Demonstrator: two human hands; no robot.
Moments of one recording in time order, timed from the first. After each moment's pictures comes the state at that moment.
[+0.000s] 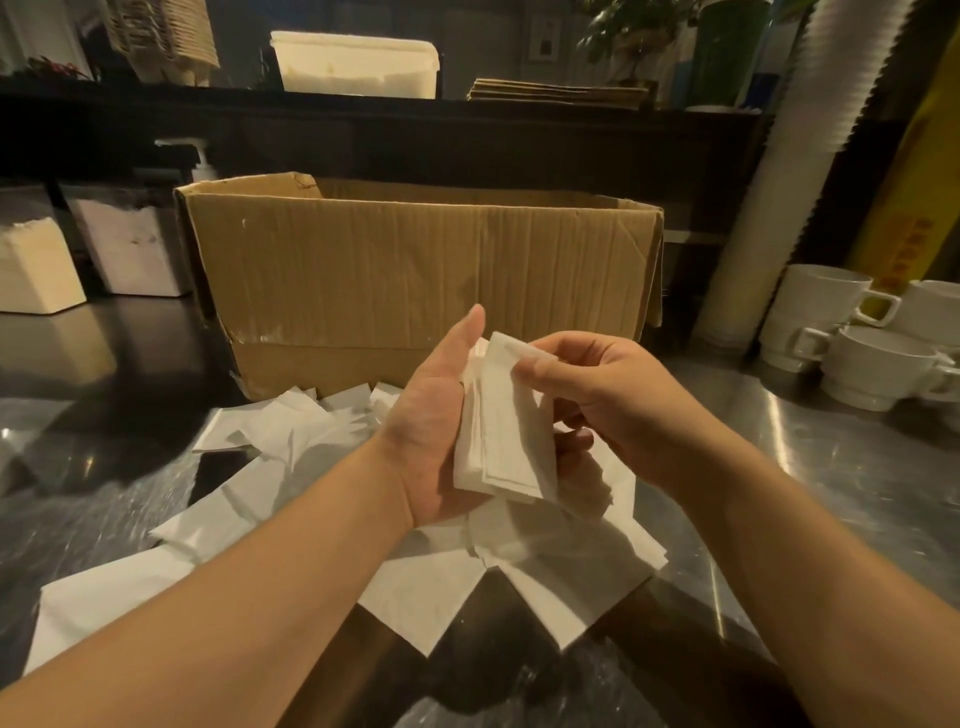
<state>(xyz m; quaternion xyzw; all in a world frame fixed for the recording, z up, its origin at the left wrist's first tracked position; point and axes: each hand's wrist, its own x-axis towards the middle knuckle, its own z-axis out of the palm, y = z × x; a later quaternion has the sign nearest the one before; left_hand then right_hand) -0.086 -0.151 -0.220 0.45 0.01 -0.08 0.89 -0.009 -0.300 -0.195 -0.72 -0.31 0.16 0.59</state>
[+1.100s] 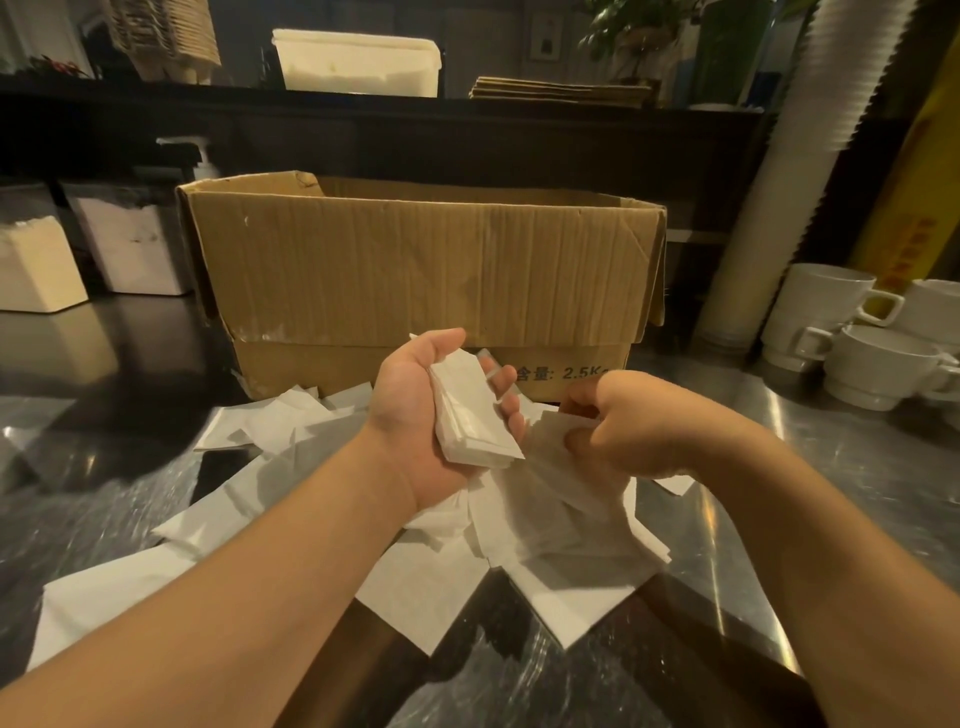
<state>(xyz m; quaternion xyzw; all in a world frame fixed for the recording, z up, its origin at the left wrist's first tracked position) -0.079 -0.139 -0.220 0.33 0.10 0.00 0.94 0.010 -0.310 -0.197 -0.92 -0.33 0.10 0.16</state>
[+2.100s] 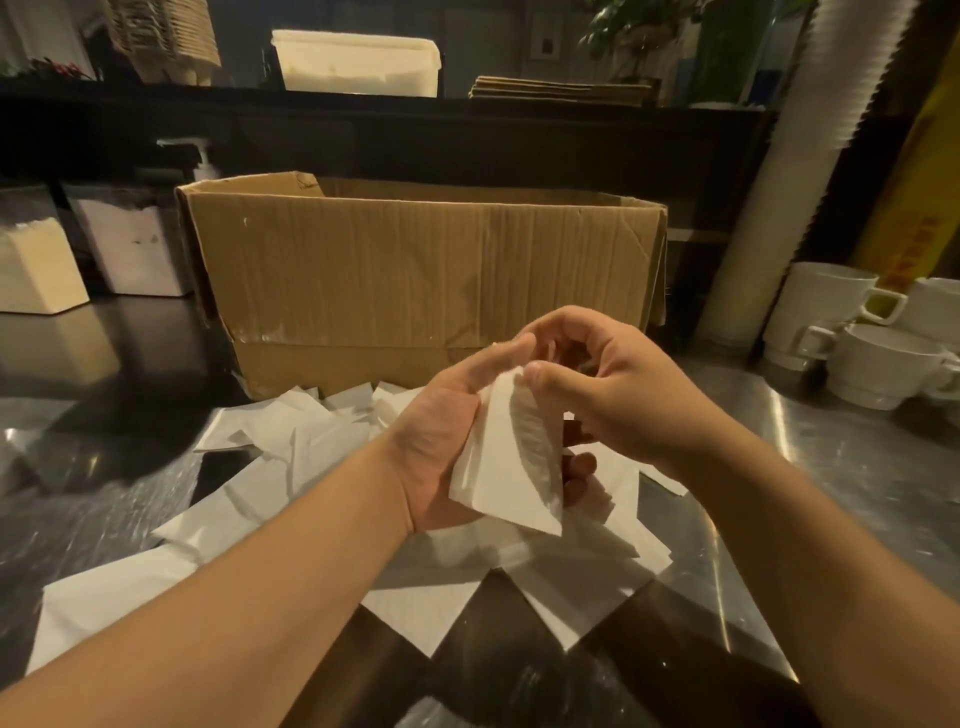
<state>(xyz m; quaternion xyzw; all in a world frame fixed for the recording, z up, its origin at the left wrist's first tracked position) -0.082 -0.147 -0.226 0.46 -0.07 -0.16 0.87 -0.013 -0.304 -0.190 -0.78 -0.41 0.04 0.48</state>
